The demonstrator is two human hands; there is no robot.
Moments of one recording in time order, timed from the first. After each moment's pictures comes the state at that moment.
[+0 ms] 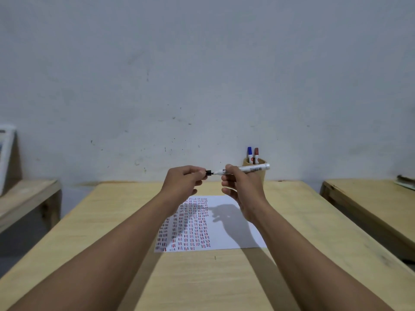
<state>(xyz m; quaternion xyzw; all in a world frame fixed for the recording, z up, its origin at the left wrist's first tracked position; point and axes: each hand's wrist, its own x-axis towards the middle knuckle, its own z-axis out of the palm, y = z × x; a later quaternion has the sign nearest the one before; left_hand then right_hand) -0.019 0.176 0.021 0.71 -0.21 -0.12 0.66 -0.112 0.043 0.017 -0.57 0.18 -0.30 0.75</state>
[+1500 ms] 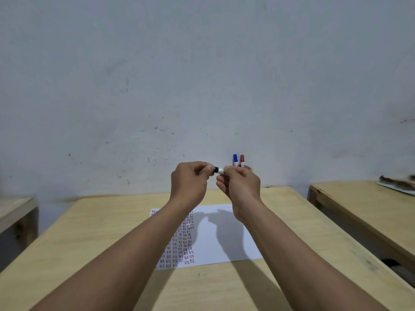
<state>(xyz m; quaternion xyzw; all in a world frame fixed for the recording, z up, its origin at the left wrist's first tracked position) -0.041 0.117 0.041 0.74 -0.29 0.05 0.61 -0.116 0.026 0.044 -0.47 0.24 -0.37 0.76</state>
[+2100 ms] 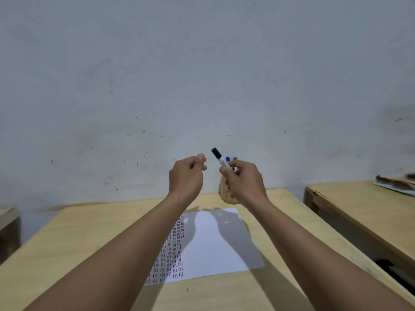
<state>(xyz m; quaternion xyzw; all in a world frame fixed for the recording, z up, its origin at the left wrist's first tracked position) -0.026 0.079 0.049 0.74 -0.27 0.03 0.62 -0.111 -0.035 0.039 -0.78 0.23 -0.37 0.45</state>
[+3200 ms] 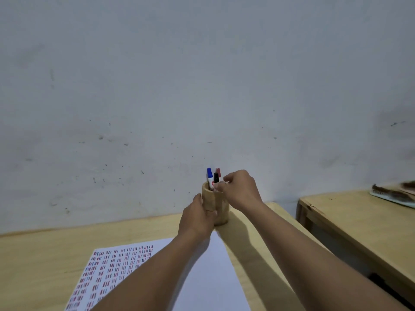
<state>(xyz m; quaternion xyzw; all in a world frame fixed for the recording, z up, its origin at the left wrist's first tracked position) 0.006 -0.027 -0.037 0.83 -0.30 -0.07 0.46 -0.062 -0.133 0.025 -0.83 0.30 -0.28 0.38</state>
